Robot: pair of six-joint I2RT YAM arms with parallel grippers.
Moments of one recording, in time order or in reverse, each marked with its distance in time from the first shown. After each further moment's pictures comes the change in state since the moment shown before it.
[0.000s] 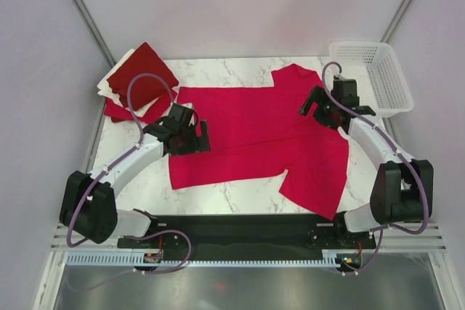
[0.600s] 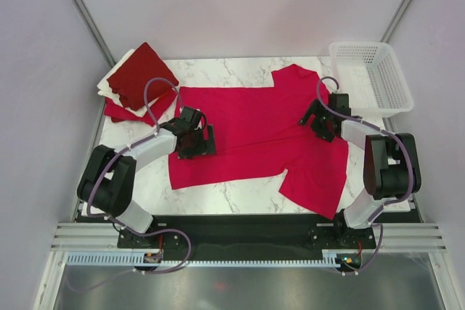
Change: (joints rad) left arm -0.003 0.237 -0.048 0.174 0.053 -0.039; right arm -0.039 0.203 -0.181 0.272 0.000 0.091
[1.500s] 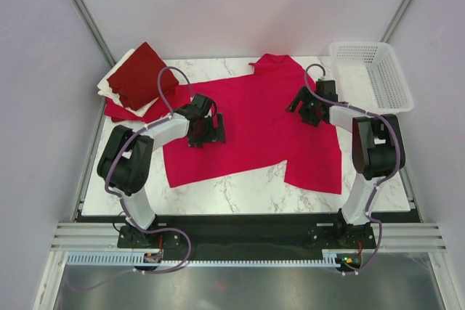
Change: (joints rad) left arm -0.011 0.205 0.220 -0.032 0.017 -0.017; right arm 0.080 0.232 0.271 0.003 -0.057 0.011
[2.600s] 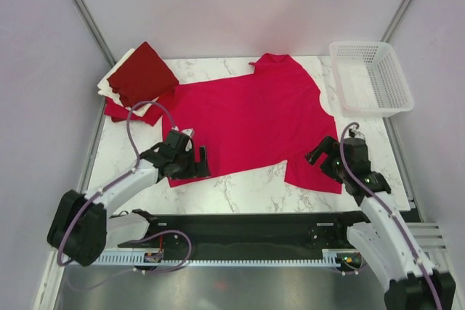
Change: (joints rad) left arm -0.008 -0.542 -0.512 0.018 0.068 0.043; right arm 0.037 -1.085 -0.703 -0.356 0.148 0.093
